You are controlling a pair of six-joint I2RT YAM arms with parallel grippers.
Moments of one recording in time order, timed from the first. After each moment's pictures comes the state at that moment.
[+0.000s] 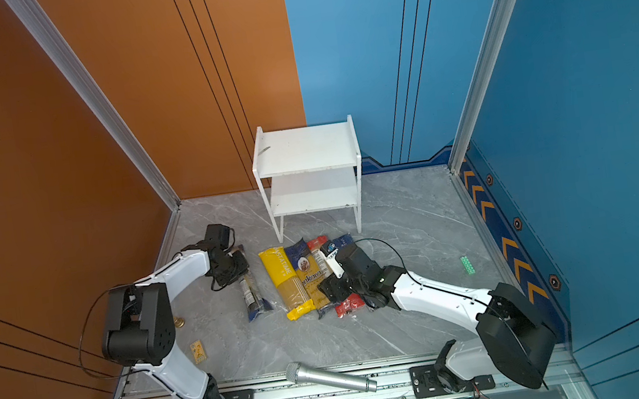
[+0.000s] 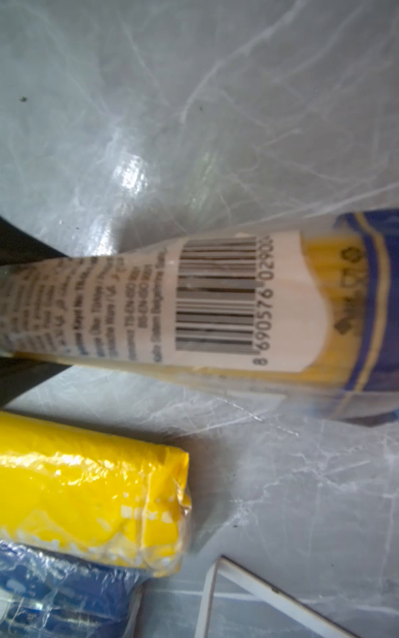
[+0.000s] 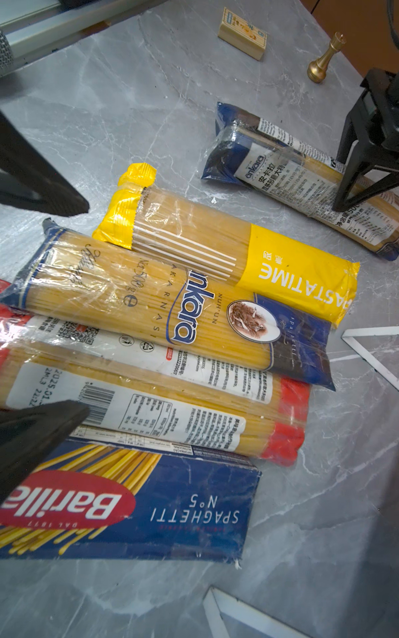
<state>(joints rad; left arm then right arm) -0.09 1.74 1.10 -0.59 0.05 -0.63 0.78 1.35 0.77 -0.15 -0.04 0.16</state>
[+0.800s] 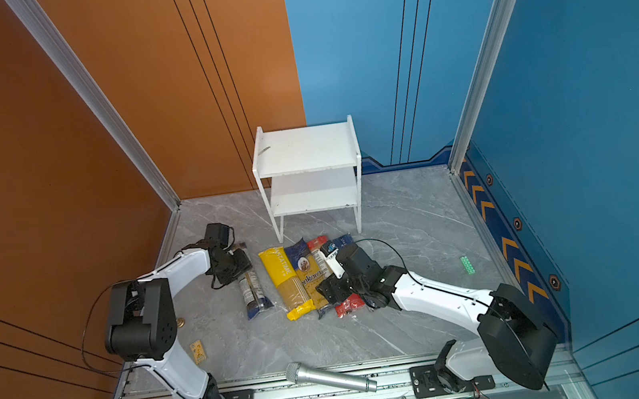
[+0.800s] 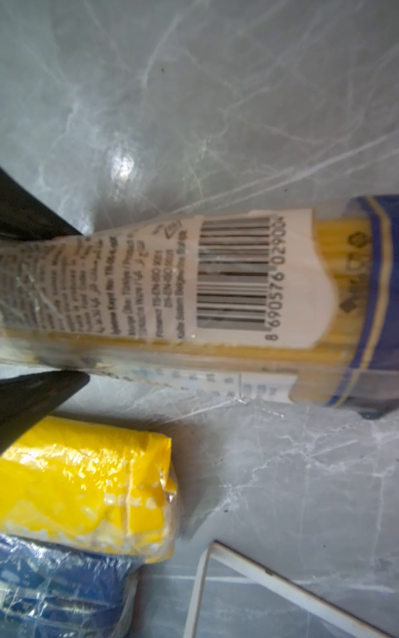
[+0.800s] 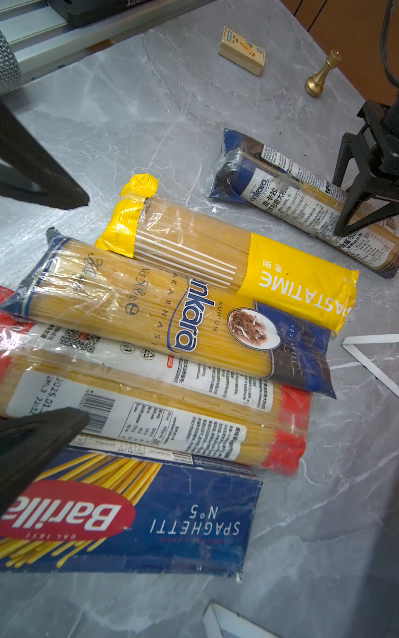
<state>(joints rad) -0.09 1.76 1.10 -0.55 0.09 -0.60 0.78 1.34 0.77 -0.15 -0.07 0.17</state>
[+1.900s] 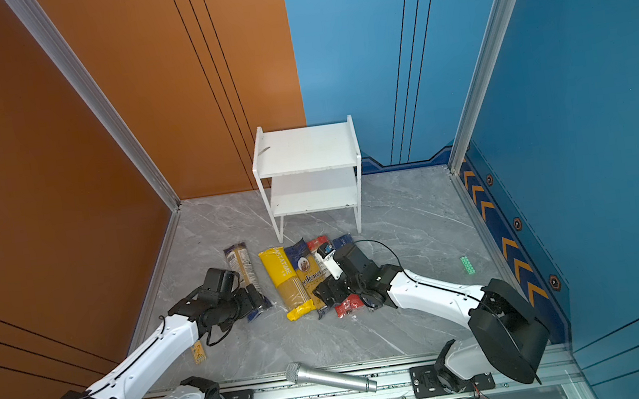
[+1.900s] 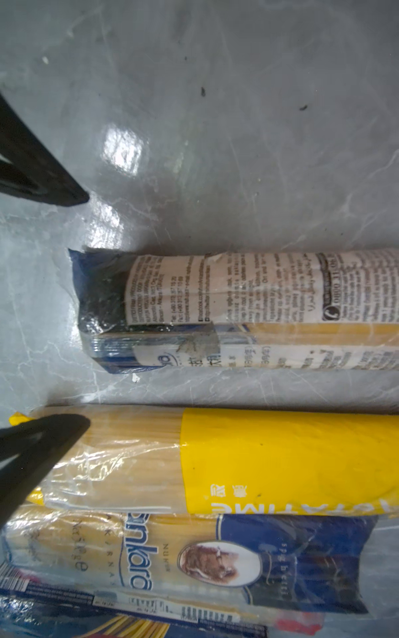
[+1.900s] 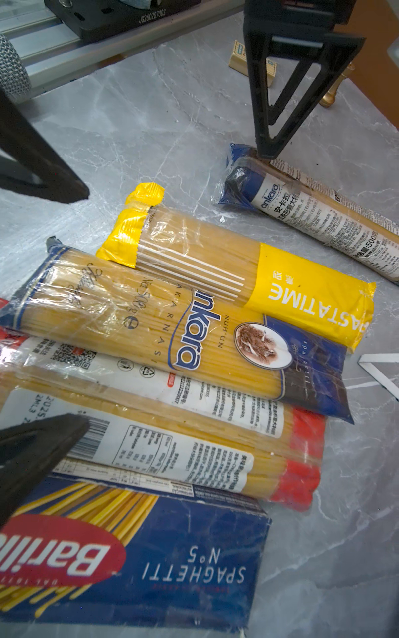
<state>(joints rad) -0.32 1.11 0.60 -0.59 0.01 -0.79 0.77 1.39 0.78 -0.15 -0.12 0.17</state>
